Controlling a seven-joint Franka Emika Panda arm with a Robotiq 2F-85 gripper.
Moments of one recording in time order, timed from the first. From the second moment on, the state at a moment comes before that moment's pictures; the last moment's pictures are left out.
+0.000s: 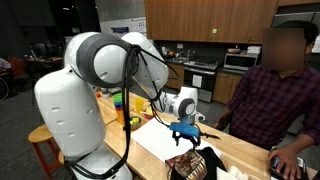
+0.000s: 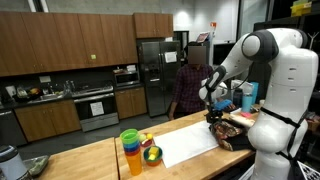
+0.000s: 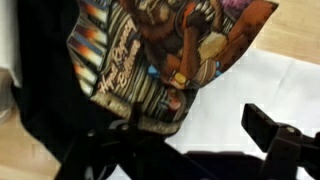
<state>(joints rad) -0.16 -0.04 -0.19 -2.53 -0.19 2.32 -0.22</state>
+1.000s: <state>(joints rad) -0.21 -0.03 -0.20 -2.52 -0.36 2.22 -0.08</state>
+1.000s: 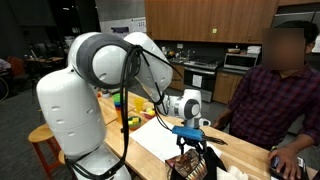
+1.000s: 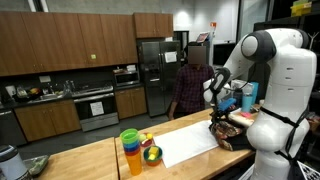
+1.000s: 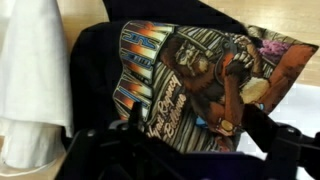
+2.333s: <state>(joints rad) -0.23 0.02 -0.22 -2.52 -0.33 2.41 -0.02</state>
